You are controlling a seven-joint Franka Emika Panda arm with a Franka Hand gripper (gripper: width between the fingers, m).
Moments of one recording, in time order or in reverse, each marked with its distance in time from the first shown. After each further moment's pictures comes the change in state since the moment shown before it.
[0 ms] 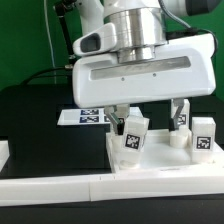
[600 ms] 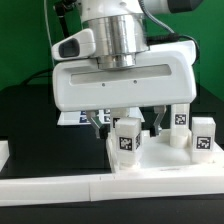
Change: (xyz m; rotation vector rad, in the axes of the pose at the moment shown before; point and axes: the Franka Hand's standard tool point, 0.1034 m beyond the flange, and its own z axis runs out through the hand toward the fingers) arm 0.004 0.016 0.003 -0.030 -0.028 0.014
